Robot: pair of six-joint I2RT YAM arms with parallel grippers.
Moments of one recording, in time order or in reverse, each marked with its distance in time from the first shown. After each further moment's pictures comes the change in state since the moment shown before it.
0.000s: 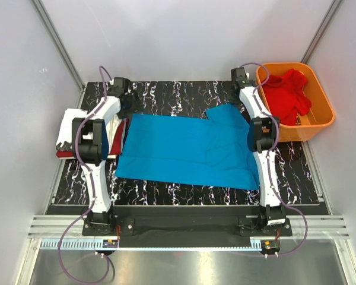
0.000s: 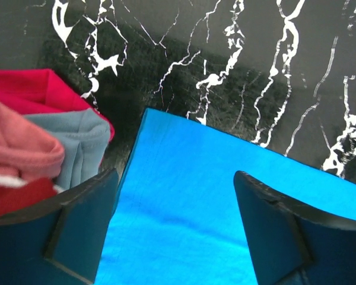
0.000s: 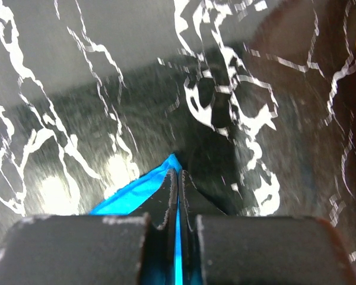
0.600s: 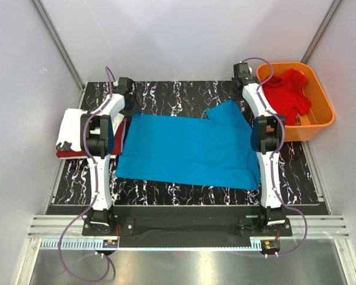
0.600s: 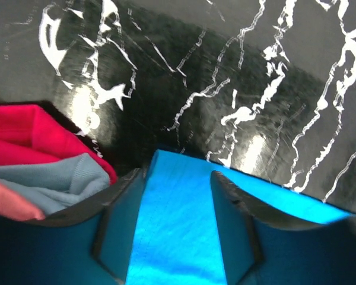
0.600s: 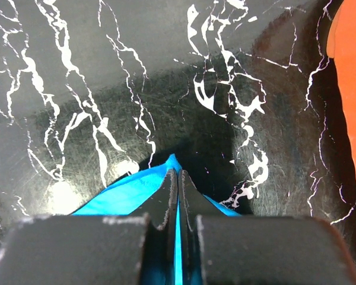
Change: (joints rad) left arm -0.002 0.203 0.206 -0.101 -0.053 0.010; right arm 0.000 -0.159 -0.150 0.038 -0.024 0.000
